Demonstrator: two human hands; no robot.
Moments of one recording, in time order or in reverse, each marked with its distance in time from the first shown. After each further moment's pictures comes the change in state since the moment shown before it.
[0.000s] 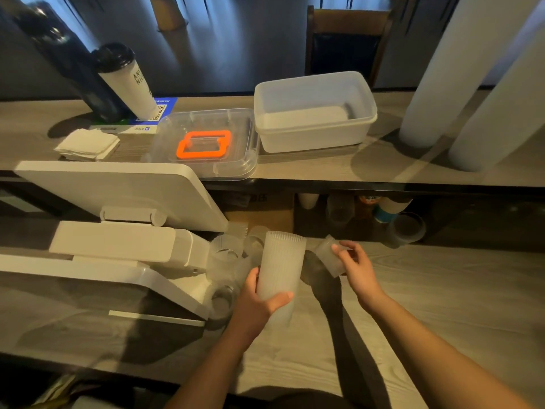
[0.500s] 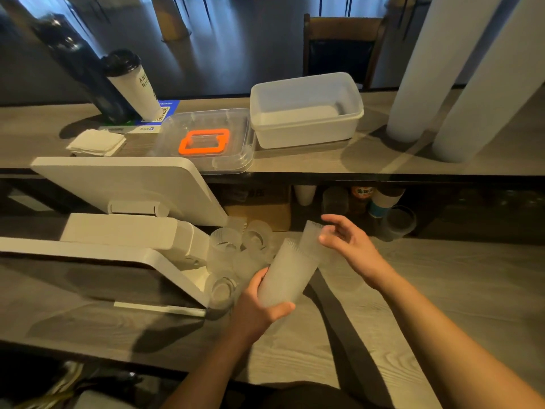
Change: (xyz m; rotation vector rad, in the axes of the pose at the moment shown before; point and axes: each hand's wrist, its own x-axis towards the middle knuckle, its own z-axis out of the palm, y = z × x) left_hand -0.032 -0.009 0.007 0.220 -0.008 0.071; right_hand -0.043 -0.071 -0.021 -0.160 -0.304 -0.259
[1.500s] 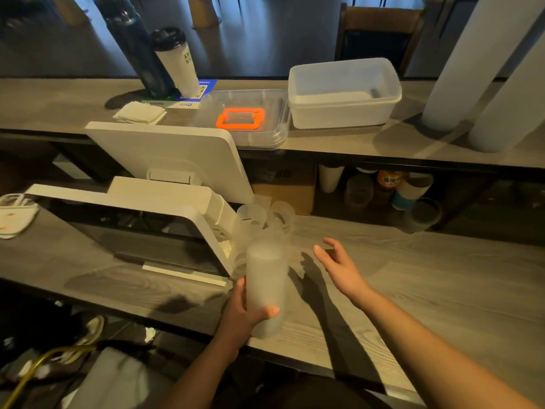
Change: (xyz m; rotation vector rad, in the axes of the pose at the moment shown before) left_hand -0.064 -0.070 -0.018 -0.420 0.103 -0.110; right_hand -0.033 0.047 0.081 -0.050 -0.074 0.262
